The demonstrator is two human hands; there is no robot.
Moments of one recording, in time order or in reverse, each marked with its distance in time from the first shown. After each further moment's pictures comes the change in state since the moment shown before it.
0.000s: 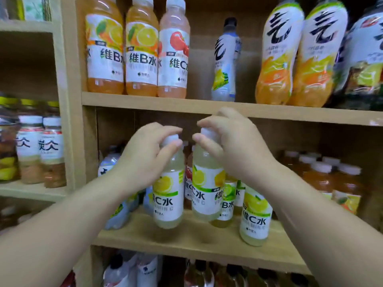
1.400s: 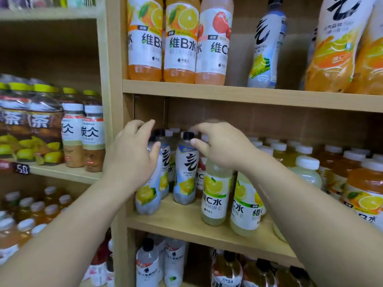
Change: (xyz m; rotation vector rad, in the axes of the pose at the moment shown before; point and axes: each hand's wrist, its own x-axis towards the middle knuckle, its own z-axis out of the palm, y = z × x) left_hand -0.052 -0.068 -0.032 0.420 0.059 -0.300; right_hand 0.032 -0.036 0.076 -0.012 -0.513 0.070
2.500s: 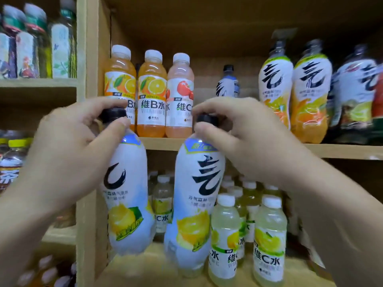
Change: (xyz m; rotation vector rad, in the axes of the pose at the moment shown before) left_hand 0.045 0.063 -0.131 -0.561 0.291 0.078; right_hand -0.060 -0.019 -0.155 0.197 0.392 -0.082
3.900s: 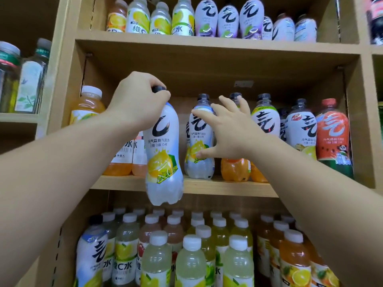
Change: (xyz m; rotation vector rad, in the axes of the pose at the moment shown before) left_hand 0.145 0.074 0.107 -0.017 0.022 0.048; right_hand 0.087 0.111 -0.048 -0.928 -0.153 0.015
